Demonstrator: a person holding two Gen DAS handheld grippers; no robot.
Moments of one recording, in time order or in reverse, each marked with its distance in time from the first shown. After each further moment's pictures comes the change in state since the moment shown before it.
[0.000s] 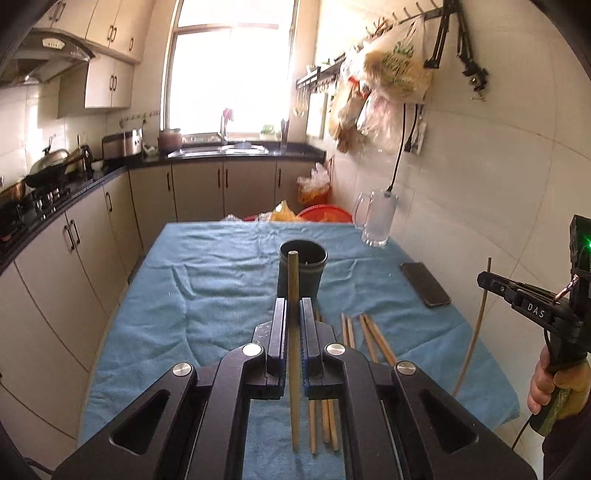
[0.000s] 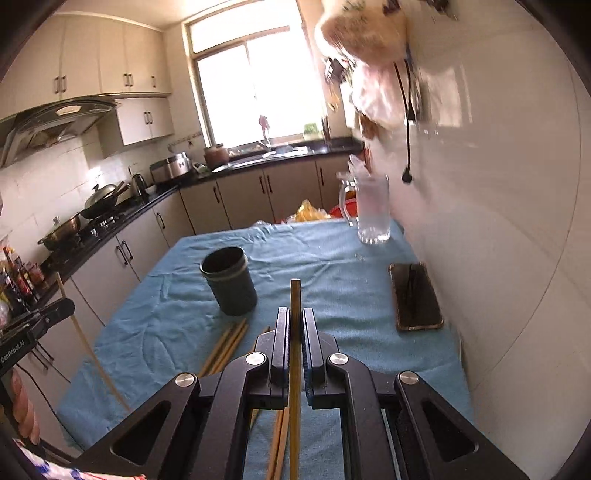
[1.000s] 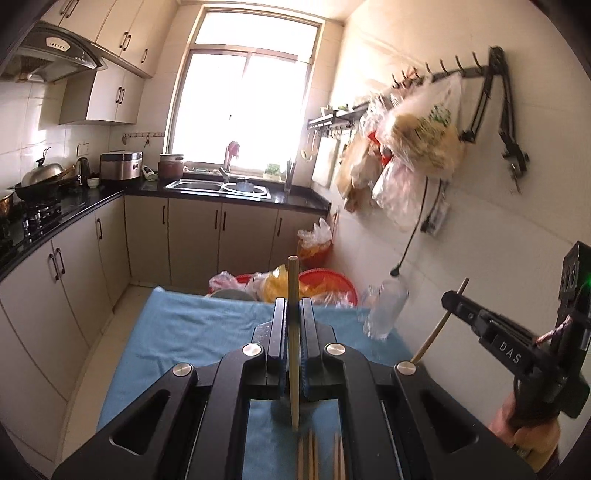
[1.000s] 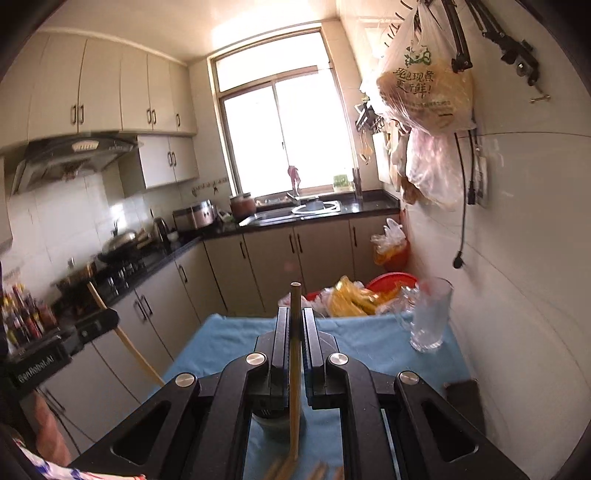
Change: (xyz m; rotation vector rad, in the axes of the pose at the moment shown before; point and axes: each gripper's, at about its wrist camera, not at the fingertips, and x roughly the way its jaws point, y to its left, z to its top) left arm 0.069 0.032 0.164 -0.113 -0.130 -0.035; right arm 0.083 0.059 0.162 0.011 -0.173 0.099
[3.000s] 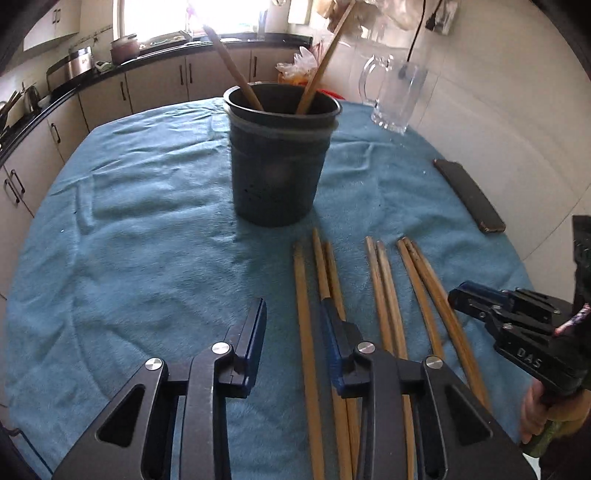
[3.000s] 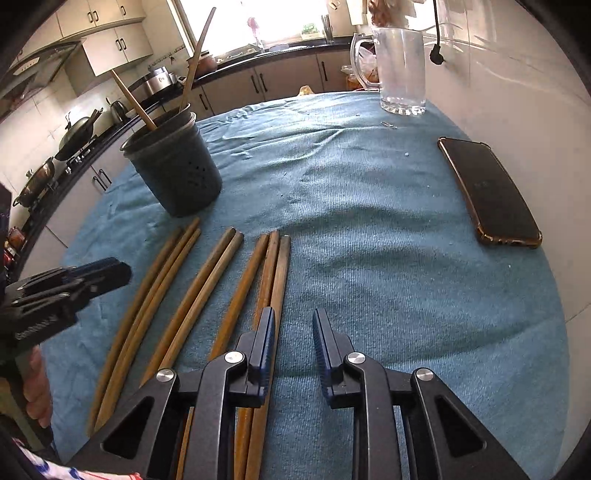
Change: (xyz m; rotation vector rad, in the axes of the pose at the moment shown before) left arm 0.126 -0.007 -0.236 0.135 0.581 -0.015; right arm 0.052 -0.103 -0.247 0.052 0.568 -0.089
